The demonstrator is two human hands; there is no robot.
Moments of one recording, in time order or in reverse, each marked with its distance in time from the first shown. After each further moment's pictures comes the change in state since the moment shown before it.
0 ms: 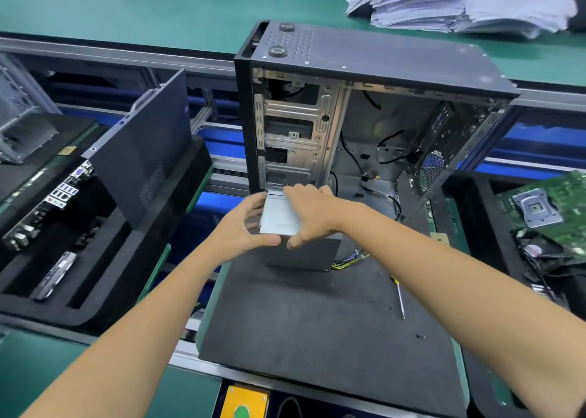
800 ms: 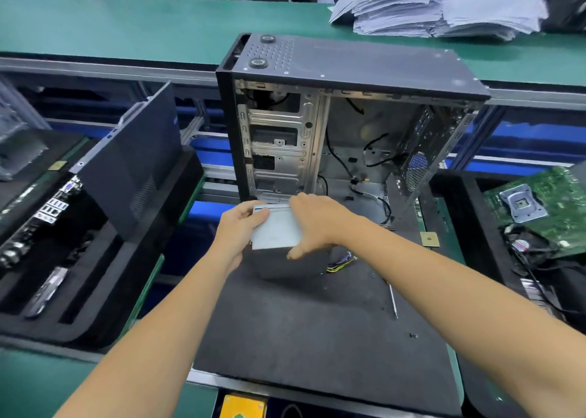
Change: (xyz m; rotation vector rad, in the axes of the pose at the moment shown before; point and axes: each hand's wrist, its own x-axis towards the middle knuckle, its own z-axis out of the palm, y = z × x) left_hand 0.024 0.014 0.034 -0.445 0.316 -0.197; right_hand -0.028 0.009 0.002 -0.064 0.141 0.005
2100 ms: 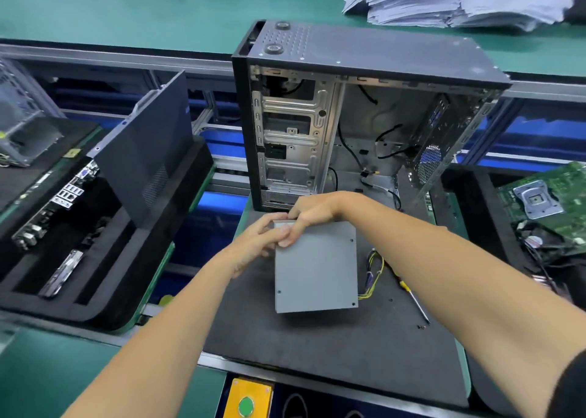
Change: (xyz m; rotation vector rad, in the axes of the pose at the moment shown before) left_hand -0.025 -0.023 -0.021 0.317 -0.388 -0.113; right_hand 0.034 -0.001 -0.001 0.549 -0.563 0.019
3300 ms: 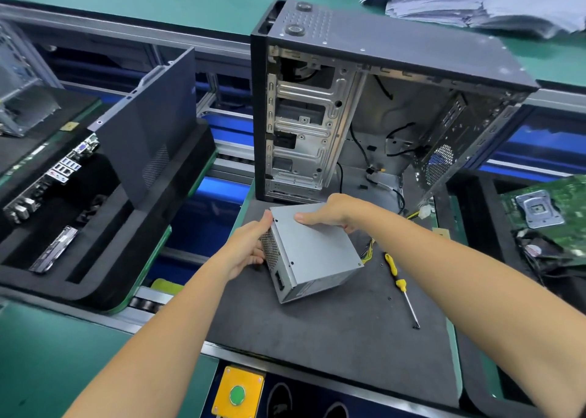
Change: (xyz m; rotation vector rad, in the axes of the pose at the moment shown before) left_hand 0.014 -0.045 -0.004 -0.189 0.231 -0.224; right_hand -0.002 0.025 0.021 0.185 0.279 0.474
